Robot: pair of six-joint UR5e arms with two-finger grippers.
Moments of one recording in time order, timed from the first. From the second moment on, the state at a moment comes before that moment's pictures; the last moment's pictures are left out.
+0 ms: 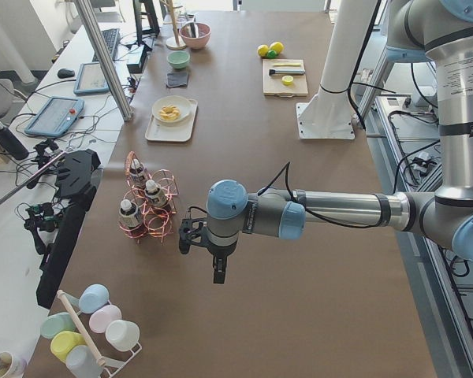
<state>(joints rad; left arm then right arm) -1.59 -1.39 -1.78 -1.70 -2.31 -0.13 1.57 -1.70 1.78 -1.63 2.21 -0.06</state>
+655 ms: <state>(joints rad) -1.62 -1.39 -1.79 -1.70 -2.32 -0.13 1.57 -1.70 1.79 -1.63 2.21 -0.06</state>
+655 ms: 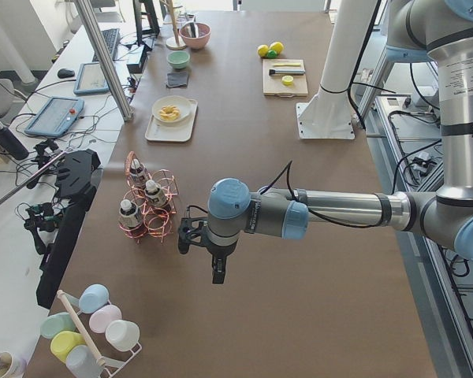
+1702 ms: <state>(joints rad) -1.65 -1.40 -1.78 -1.91 -2.38 -0.14 1.57 -1.71 1.79 -1.63 2.25 -0.07</state>
